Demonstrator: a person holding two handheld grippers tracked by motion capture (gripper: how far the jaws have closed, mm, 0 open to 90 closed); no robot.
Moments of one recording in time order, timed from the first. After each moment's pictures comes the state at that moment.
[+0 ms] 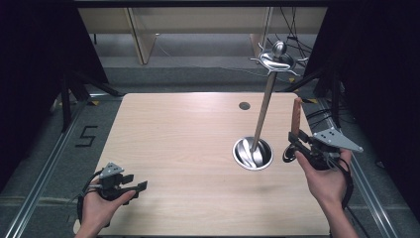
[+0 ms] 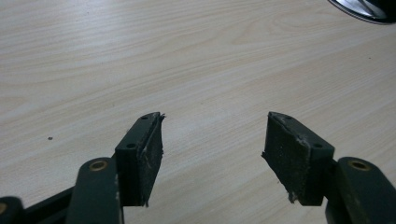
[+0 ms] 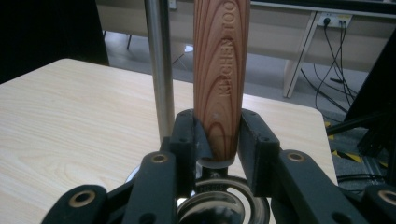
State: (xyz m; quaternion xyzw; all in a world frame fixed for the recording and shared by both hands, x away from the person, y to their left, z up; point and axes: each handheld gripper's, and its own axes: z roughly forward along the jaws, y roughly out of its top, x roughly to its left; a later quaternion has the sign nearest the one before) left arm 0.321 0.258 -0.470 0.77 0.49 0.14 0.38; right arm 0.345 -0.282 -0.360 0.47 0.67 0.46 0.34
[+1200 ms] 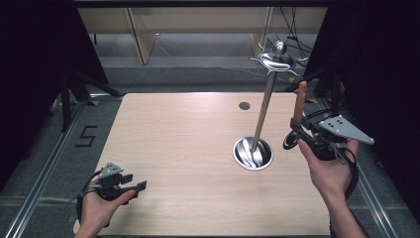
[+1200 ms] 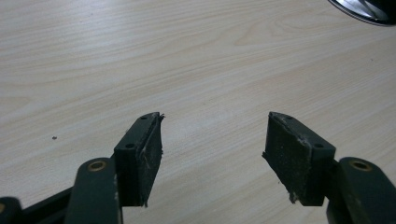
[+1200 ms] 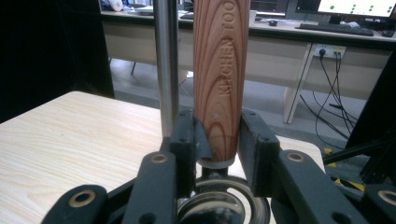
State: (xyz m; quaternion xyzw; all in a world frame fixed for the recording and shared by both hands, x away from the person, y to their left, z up) left arm 0.320 0.260 -0.469 0.77 0.49 0.15 0.38; right arm 0.346 -0.276 -0.323 0.46 0.65 0.50 0.36
